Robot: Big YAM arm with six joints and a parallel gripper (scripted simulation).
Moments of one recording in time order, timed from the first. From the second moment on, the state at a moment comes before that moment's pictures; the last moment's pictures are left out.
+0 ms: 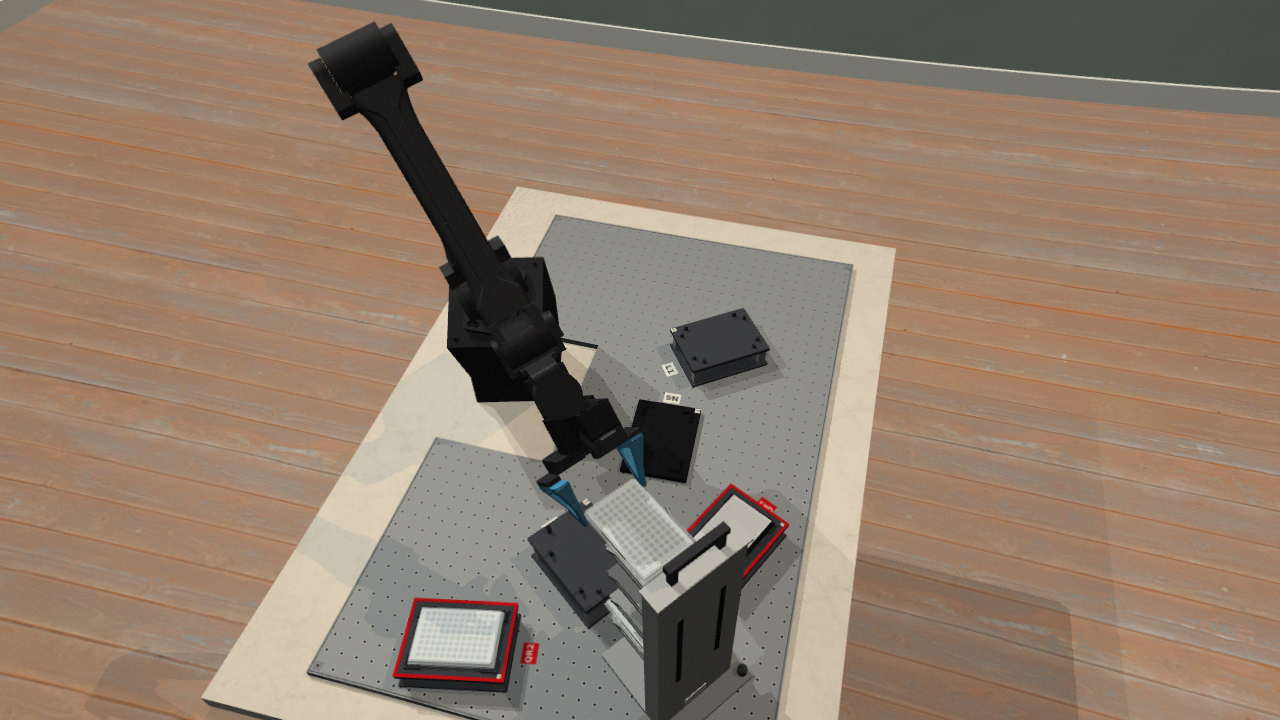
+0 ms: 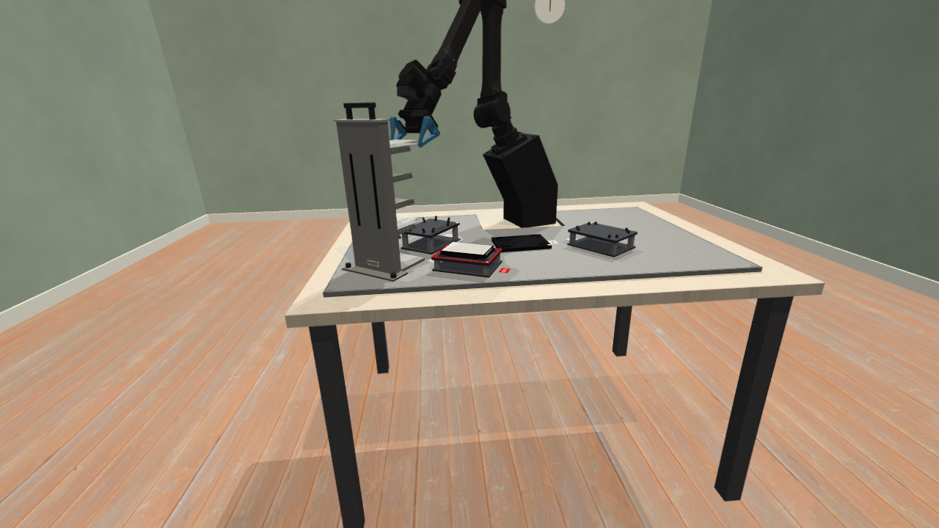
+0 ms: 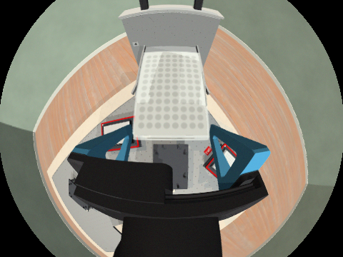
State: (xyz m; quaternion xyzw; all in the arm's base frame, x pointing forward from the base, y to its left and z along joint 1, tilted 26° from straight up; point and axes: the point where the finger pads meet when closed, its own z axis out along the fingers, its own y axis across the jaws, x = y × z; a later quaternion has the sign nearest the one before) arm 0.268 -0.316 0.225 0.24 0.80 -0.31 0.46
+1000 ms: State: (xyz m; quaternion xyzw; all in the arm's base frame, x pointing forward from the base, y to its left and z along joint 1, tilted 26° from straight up) arm 0.241 -0.292 0.221 0.24 0.79 -0.31 0.46
